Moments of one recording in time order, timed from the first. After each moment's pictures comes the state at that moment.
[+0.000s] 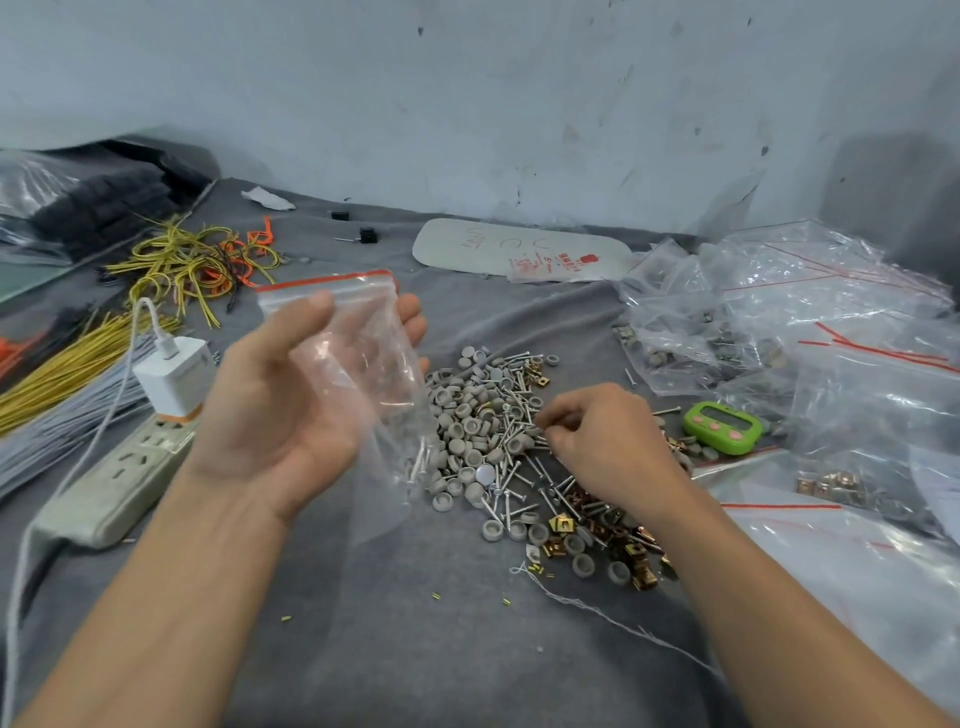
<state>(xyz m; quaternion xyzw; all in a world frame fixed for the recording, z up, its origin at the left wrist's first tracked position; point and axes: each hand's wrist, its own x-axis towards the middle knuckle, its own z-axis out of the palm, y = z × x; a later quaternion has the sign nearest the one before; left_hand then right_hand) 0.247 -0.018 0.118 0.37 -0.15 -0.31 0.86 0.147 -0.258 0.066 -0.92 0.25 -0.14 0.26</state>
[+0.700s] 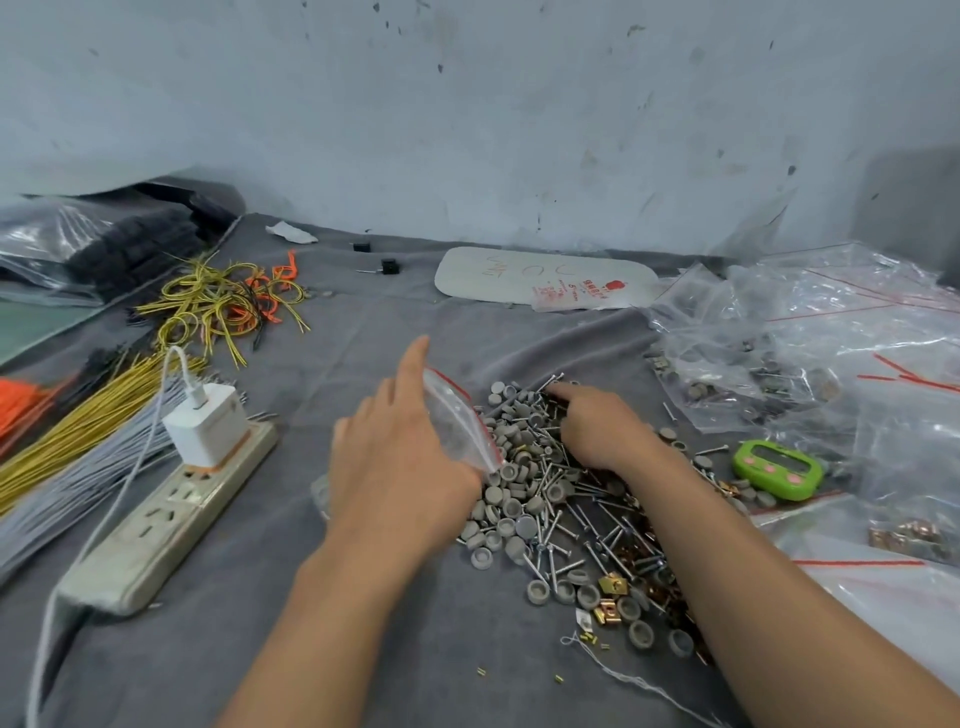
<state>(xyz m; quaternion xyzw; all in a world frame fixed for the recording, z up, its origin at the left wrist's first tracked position) 0.246 -0.059 0.092 0.92 -0.23 0.10 0.30 0.238 -0.285 0.063 -0.96 0.23 -0.01 0.18</state>
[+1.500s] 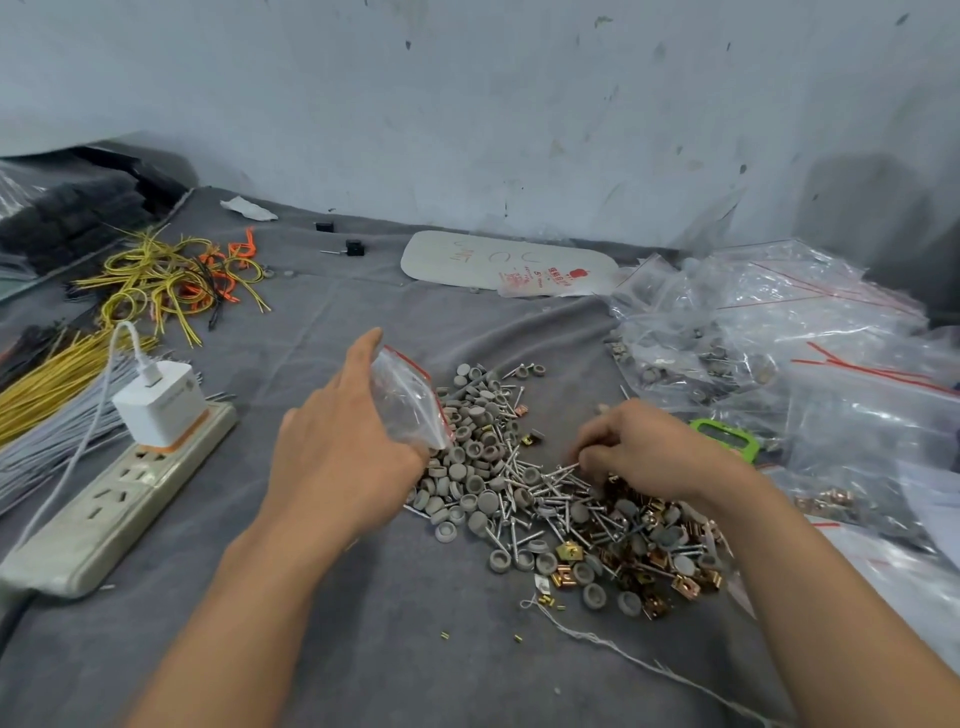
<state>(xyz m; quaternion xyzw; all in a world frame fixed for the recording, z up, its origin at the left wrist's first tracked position) 0.251 -0.041 0.096 0.91 -0.22 0.04 0.34 0.139 -0.293 0.094 -0.94 0.20 0.04 0.28</state>
